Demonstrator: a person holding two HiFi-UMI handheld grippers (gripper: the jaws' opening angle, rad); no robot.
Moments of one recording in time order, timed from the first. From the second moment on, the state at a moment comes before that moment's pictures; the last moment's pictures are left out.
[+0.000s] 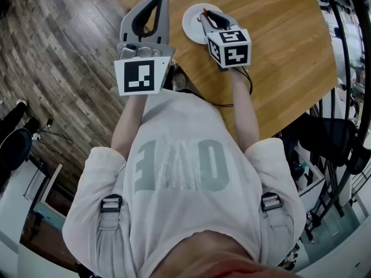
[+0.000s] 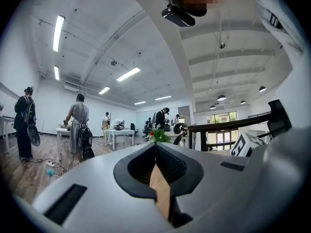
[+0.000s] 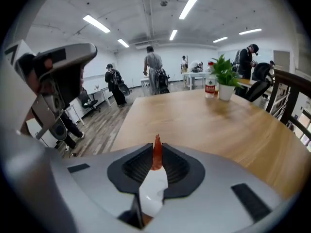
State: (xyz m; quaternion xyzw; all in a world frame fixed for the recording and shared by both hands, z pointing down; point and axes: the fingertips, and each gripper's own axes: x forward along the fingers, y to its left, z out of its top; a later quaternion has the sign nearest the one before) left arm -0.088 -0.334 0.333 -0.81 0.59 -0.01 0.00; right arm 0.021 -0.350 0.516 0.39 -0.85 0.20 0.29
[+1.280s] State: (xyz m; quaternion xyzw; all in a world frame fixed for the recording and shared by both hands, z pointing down) left arm -0.102 -0.327 0.363 -0.78 0.62 -0.03 -0.02; right arm 0.013 -0.343 0.591 0.31 -0.81 0.21 0.44
